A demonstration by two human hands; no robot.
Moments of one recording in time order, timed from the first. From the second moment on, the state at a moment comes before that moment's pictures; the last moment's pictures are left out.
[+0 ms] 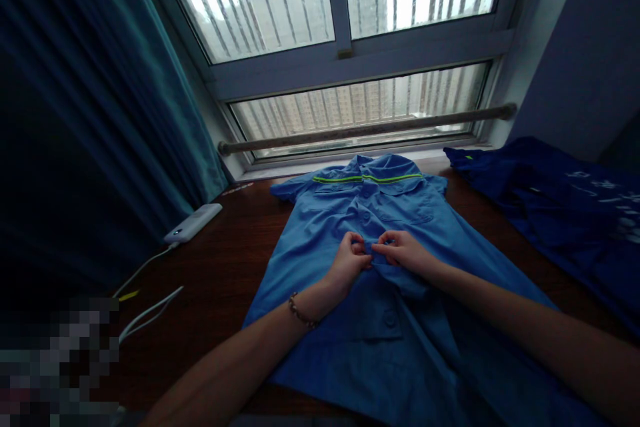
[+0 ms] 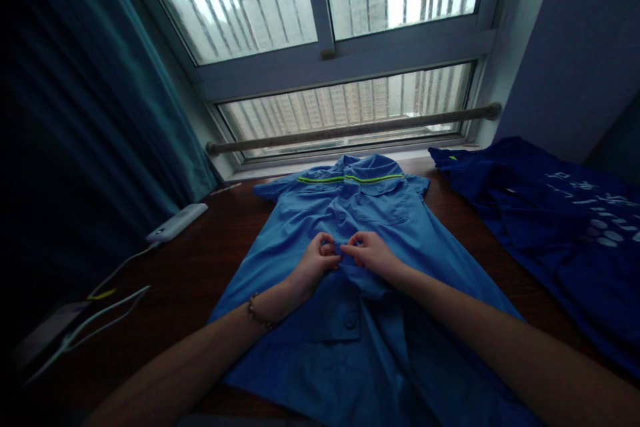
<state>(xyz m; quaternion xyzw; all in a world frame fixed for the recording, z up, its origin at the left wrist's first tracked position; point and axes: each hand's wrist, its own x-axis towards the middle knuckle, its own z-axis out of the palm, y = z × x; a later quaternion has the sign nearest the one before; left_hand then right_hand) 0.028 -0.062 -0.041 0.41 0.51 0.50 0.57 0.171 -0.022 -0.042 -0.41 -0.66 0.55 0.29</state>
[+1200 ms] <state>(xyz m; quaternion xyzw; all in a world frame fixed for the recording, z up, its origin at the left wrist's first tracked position) 0.027 -0.061 -0.040 0.38 0.52 0.51 0.57 0.169 -0.029 -0.050 -0.39 -0.78 0.37 0.32</state>
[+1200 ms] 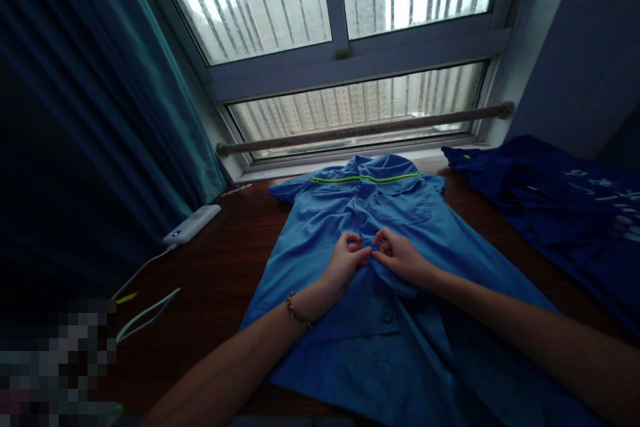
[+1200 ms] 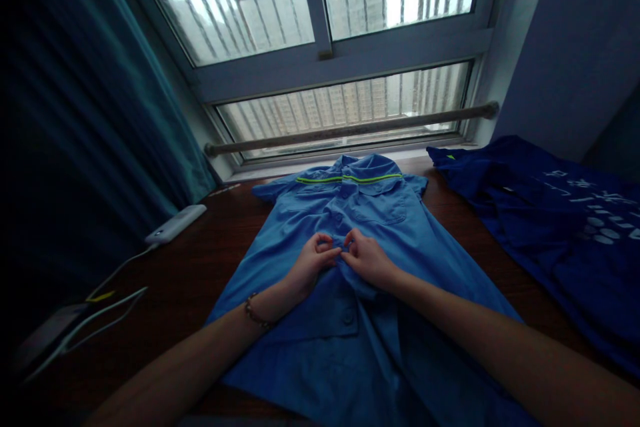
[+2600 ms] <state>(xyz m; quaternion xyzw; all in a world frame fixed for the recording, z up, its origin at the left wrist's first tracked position) 0.009 0.039 -0.060 0.54 0.58 0.52 0.33 0.178 -0.032 -0.039 -0.31 -0.93 0.07 0.19</state>
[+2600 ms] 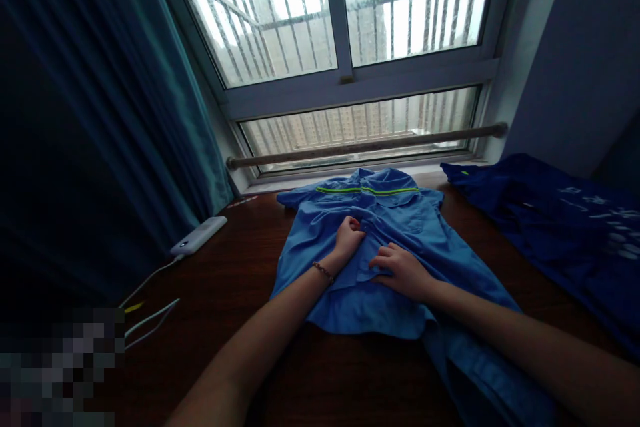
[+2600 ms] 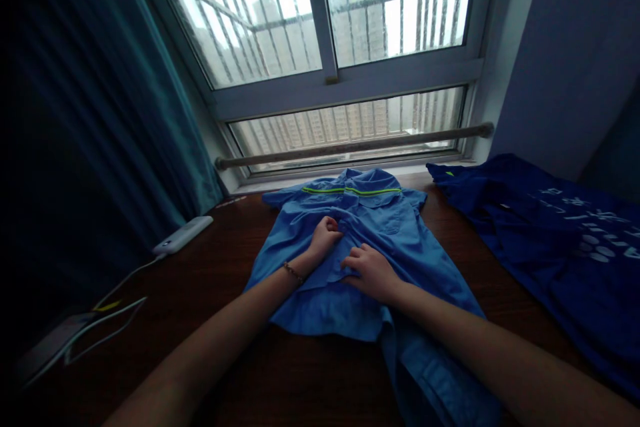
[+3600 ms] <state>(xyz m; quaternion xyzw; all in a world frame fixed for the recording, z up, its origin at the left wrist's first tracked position) 0.030 -0.046 -0.039 0.75 0.51 0.29 0.30 0.192 -0.008 -0.045 -0.41 -0.58 0.55 0.43</state>
